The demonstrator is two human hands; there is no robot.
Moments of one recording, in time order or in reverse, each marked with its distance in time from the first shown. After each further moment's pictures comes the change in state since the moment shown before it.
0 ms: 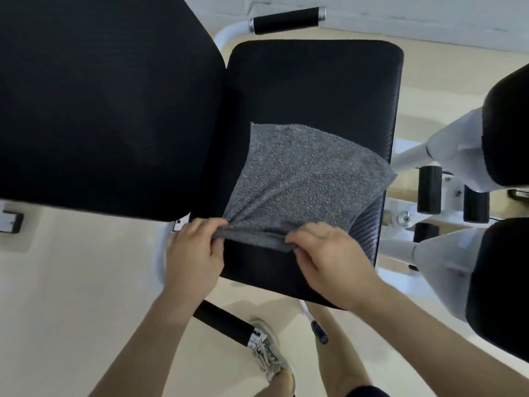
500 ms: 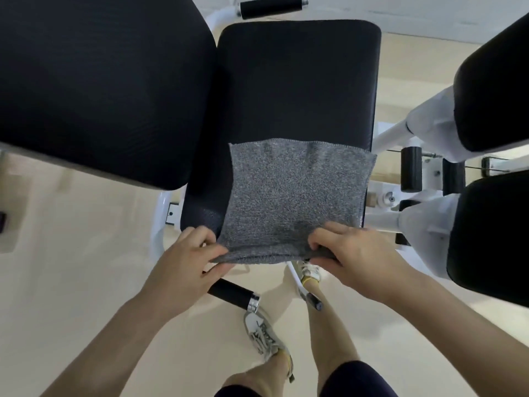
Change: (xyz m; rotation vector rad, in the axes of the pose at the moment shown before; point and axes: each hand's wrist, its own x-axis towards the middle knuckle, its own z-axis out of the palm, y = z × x) left_hand -0.057 -0.029 -0.017 0.006 -0.328 0.325; right_hand -0.064 -0.001 -0.016 -0.097 -0.121 -0.029
